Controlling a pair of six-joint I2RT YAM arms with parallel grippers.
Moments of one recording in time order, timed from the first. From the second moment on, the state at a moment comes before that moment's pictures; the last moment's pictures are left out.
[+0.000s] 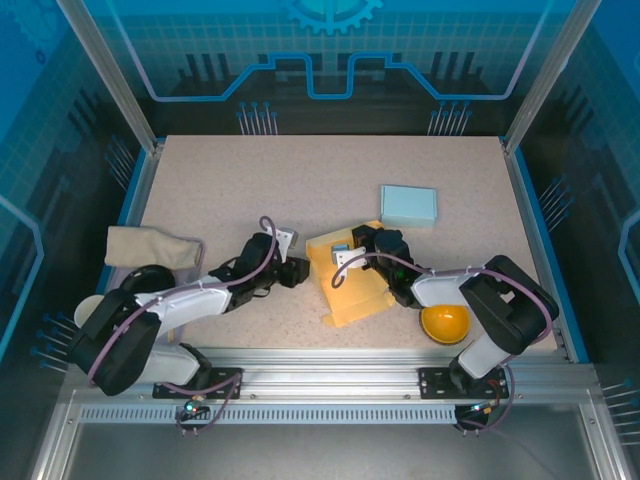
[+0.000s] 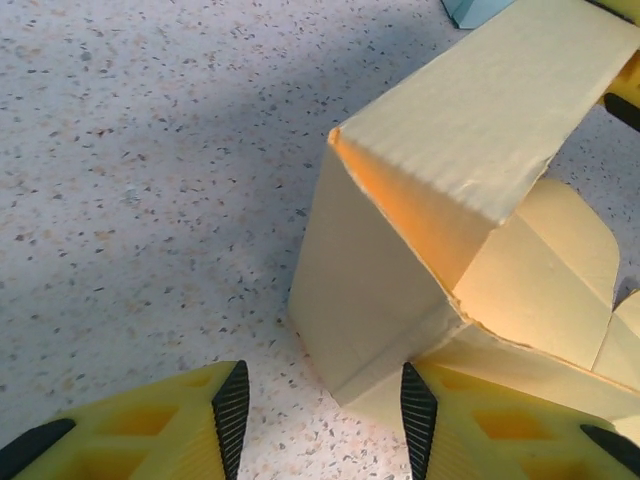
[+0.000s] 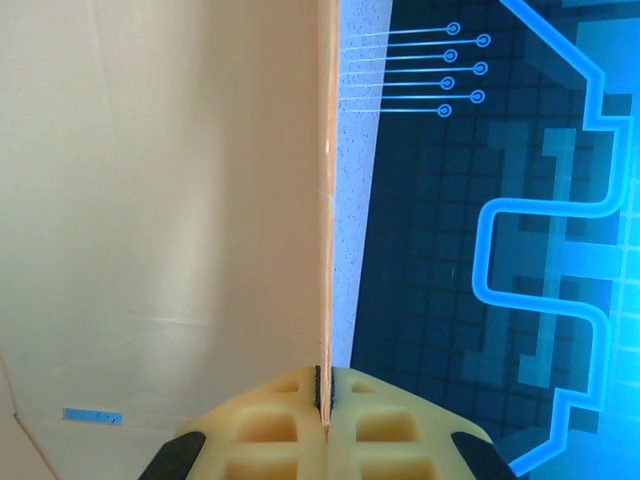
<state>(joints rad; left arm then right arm) -0.58 1.35 0.54 0.13 0.11 -0.39 0.64 1.59 0.54 0.71 0.18 -1.46</state>
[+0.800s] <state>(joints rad) -0.58 1.49 0.68 0.09 0.16 -0.25 0.63 1.59 0.54 0.69 0.19 -1.45</state>
